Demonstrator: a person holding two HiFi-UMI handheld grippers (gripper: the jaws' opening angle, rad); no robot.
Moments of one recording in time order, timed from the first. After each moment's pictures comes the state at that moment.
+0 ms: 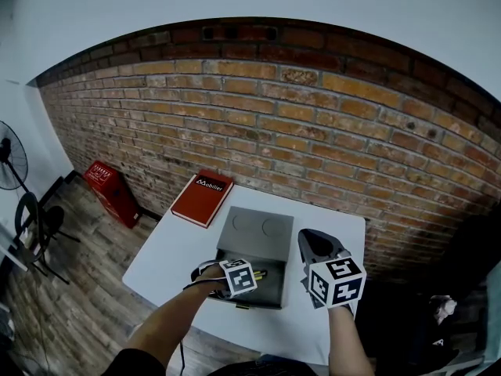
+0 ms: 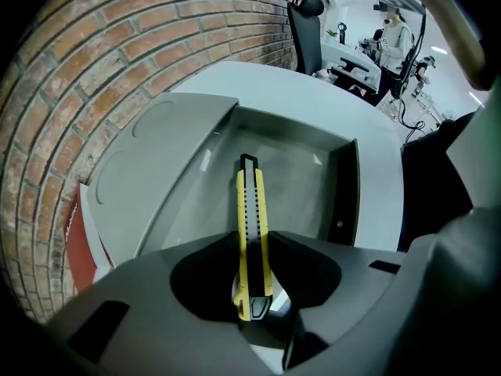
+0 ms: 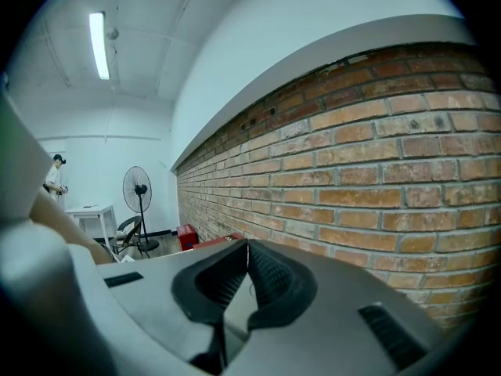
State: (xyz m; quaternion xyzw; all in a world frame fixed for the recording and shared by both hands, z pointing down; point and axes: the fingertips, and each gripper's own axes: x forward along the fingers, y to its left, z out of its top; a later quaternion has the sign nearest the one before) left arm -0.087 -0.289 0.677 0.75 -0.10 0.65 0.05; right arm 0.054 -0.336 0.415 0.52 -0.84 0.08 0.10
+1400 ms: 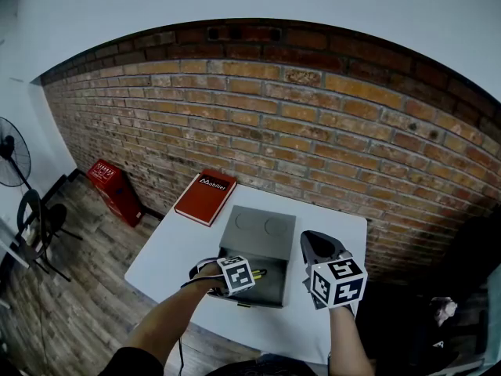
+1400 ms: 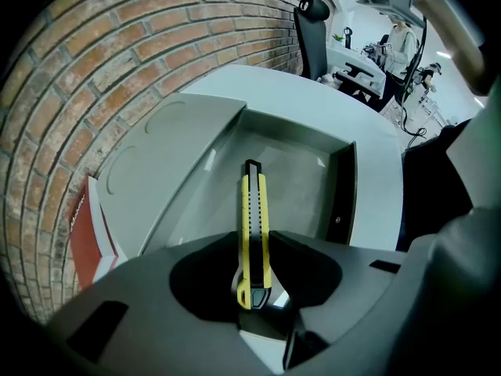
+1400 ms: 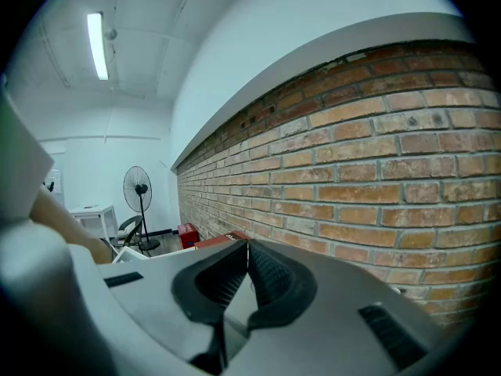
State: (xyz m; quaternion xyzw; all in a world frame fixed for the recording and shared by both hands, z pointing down) left arm -0.096 -0.291 0.669 0.76 -0.12 0.64 0.06; right arm 0.055 -0.331 0.421 0.52 -0.84 0.09 0.10
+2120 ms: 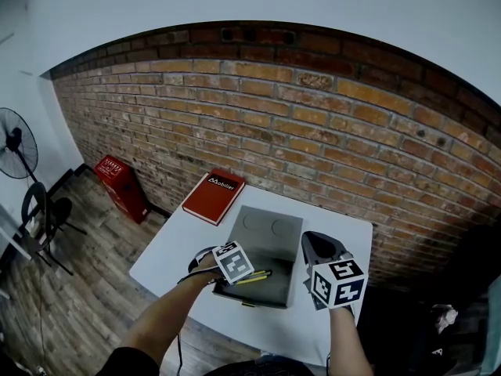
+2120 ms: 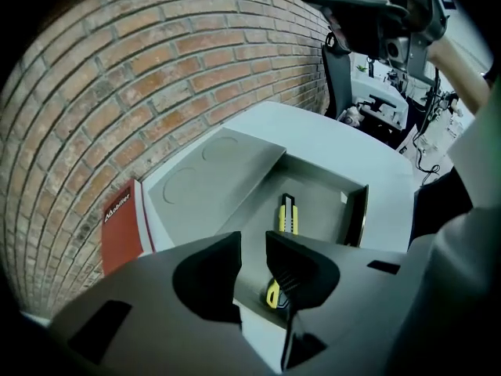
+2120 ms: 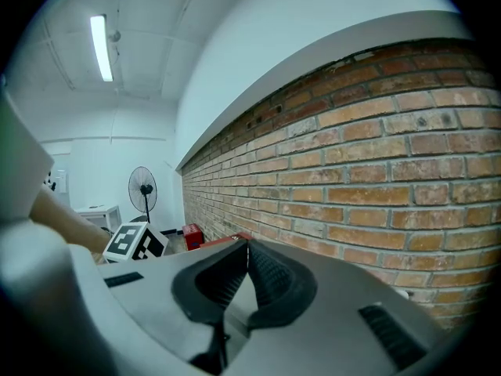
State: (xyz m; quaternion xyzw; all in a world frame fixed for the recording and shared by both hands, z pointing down) left arm -0.100 -0.329 0.609 0.80 -0.23 0.55 0.07; right arm 0.038 -0.332 0.417 0.50 -0.85 0.09 0.10
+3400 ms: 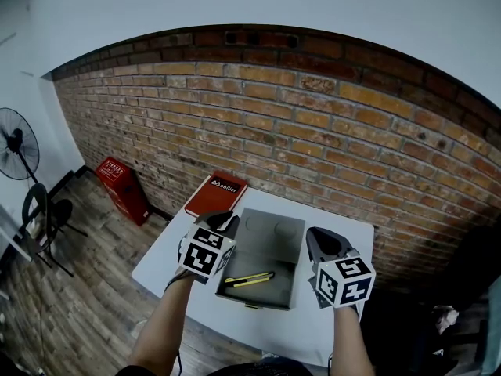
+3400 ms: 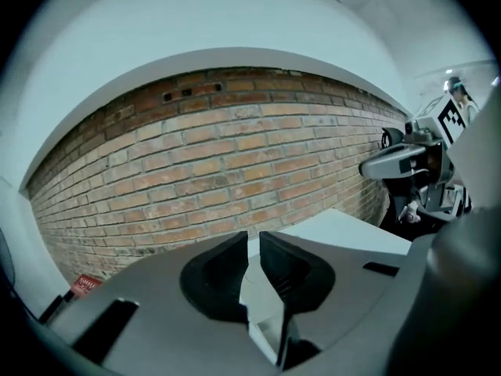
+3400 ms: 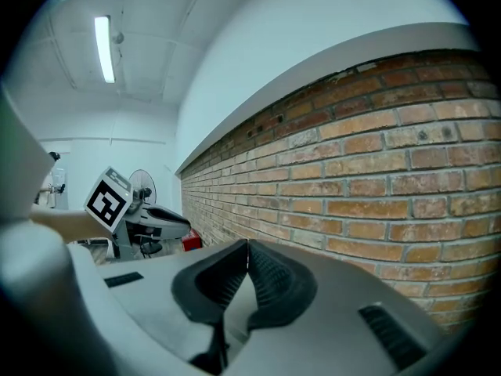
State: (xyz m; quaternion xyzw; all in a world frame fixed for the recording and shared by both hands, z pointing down) left arm -0.143 -0.379 0.419 0.84 -0.49 0.23 0.02; right arm 0.035 -0.331 0.392 0.51 -0.85 0.07 0.09
